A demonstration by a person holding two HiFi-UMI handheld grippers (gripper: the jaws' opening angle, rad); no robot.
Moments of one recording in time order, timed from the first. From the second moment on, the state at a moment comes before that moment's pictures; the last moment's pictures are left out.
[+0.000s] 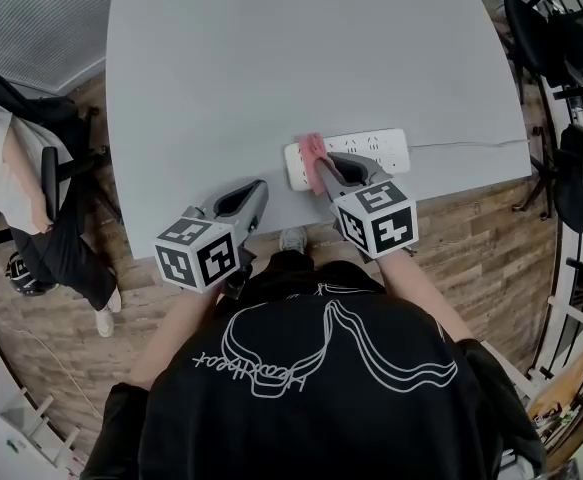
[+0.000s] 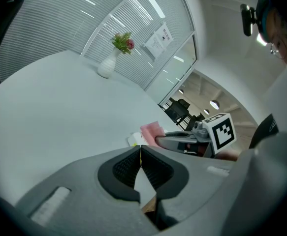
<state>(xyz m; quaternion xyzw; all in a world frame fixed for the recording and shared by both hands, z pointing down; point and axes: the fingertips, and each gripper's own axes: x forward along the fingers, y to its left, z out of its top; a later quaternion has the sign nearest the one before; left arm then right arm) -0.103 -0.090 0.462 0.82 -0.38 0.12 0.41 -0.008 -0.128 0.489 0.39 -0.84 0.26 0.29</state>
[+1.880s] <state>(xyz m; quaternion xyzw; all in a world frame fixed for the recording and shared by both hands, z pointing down) -0.110 -0.090 0.470 0.80 -0.38 0.12 0.45 0.068 -0.145 0.428 0.46 -0.83 0.28 0.17</state>
